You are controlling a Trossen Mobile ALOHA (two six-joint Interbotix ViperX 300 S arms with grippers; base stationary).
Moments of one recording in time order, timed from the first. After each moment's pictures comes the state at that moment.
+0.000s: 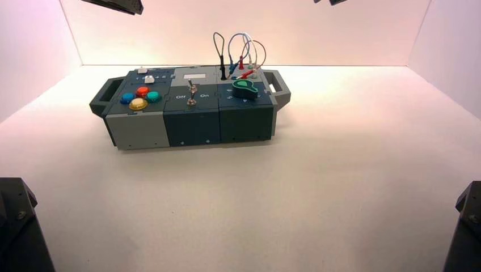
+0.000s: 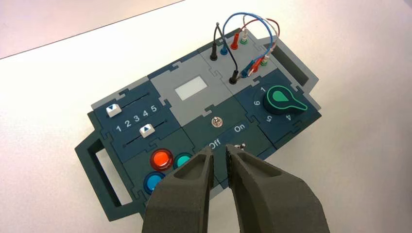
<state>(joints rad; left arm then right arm) -0.40 -0.64 0.99 -0.23 0.45 0.24 0.45 -0.52 0.80 0.27 0.61 -0.11</state>
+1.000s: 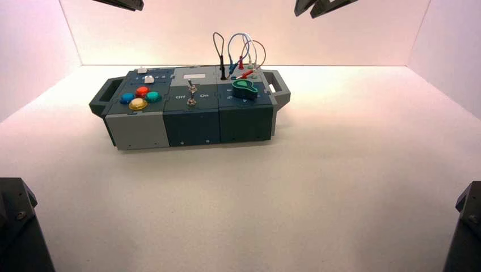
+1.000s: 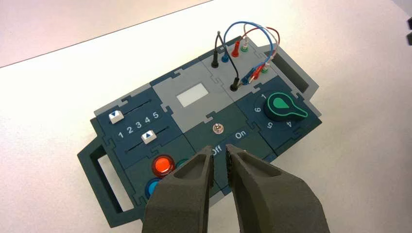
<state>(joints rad) -0.40 -0.65 1.00 -0.23 0.42 0.24 0.46 -0.35 0.74 0.28 0.56 -0.11</state>
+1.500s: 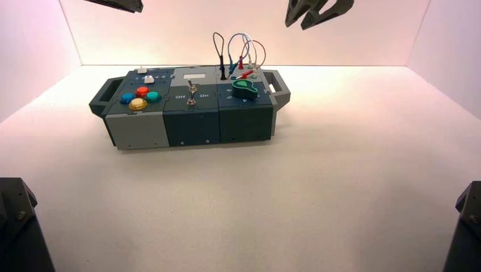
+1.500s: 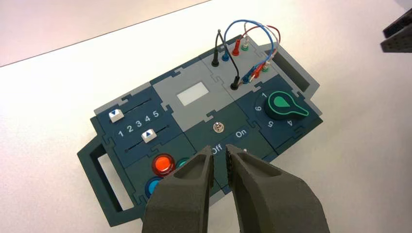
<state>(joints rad) -0.40 -0.65 1.01 -0.23 0.41 0.24 0.47 -0.28 0.72 0.35 0.54 -0.11</state>
